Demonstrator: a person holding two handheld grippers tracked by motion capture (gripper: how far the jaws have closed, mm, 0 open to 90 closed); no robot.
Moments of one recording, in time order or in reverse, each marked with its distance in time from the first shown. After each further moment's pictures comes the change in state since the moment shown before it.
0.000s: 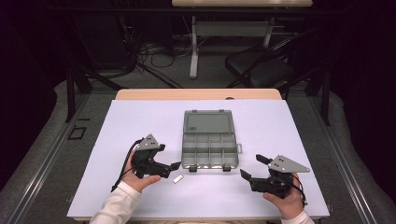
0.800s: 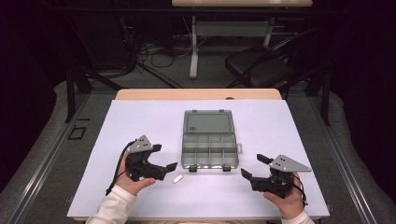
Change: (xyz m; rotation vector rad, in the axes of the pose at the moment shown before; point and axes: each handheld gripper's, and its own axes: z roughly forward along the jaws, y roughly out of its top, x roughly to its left) left arm -0.004 -0.001 -0.021 -0.085 -0.027 -0.021; right arm -0.002 0.000 -0.001 -0.011 -0.003 0.022
